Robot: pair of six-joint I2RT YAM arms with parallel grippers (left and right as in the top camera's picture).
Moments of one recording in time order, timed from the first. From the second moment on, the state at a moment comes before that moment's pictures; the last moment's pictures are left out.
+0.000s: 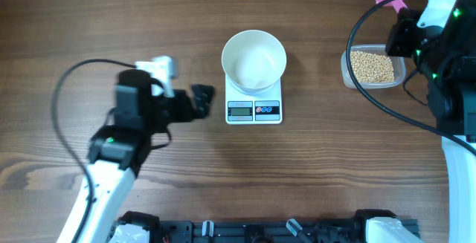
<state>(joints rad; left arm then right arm) -0.23 1.08 0.80 -0.44 0.38 -0.43 -0.02 1.25 1.51 -0.77 -0.01 0.07</state>
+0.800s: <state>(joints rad) -0.69 1.28 0.80 -0.31 0.05 -0.47 -0.02 1.25 1.51 -0.83 -0.01 0.07</state>
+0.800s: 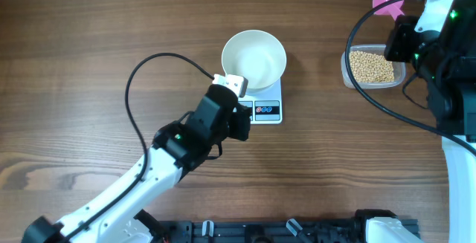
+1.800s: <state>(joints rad) -0.71 1.67 0.80 0.05 -0.02 -0.48 -0.02 1.25 1.51 -0.83 -0.01 0.07</state>
